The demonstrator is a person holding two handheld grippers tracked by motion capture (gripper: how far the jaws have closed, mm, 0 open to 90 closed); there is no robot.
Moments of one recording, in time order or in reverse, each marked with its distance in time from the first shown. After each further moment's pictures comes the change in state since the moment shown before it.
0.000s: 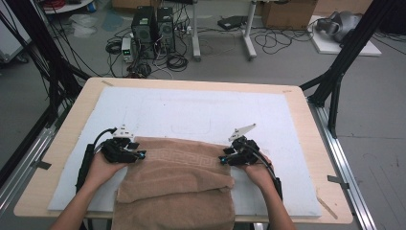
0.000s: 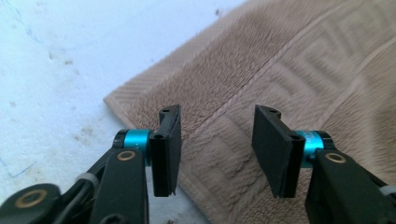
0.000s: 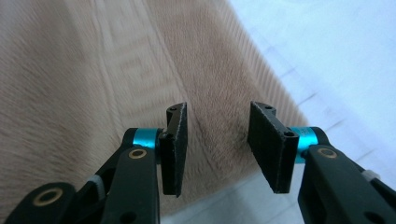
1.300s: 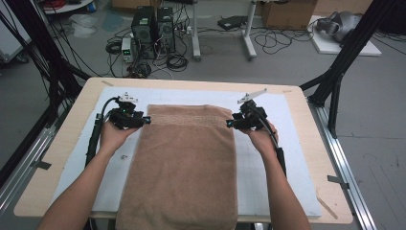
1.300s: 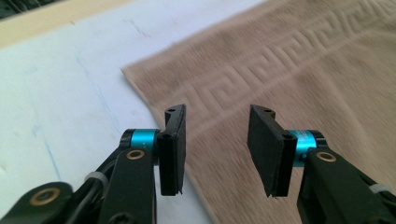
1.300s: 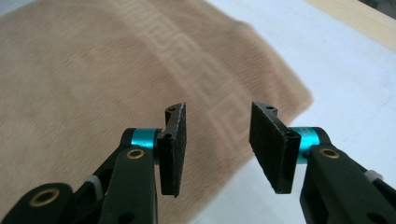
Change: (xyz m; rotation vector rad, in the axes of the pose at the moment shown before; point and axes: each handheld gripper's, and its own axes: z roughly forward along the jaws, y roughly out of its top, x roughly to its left) left arm 0.047 0.070 0.008 -0.120 0.083 -0.117; right arm -0.064 0.062 -0.037 -0.092 -0.140 0.083
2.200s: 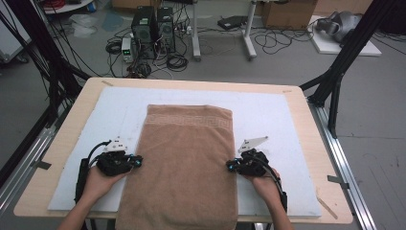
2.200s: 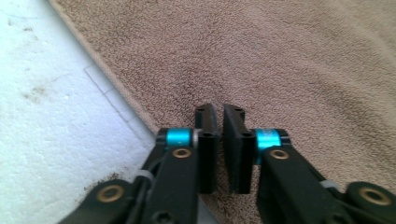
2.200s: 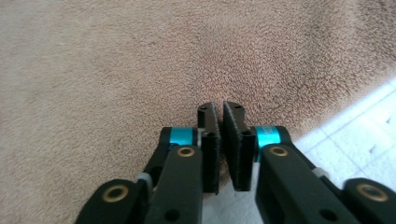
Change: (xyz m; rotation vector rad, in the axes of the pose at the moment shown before) left arm -0.049 -0.104 -0.042 0.018 -0.159 0.050; right arm 0.074 -0.103 -0.003 0.037 0.182 -0.042
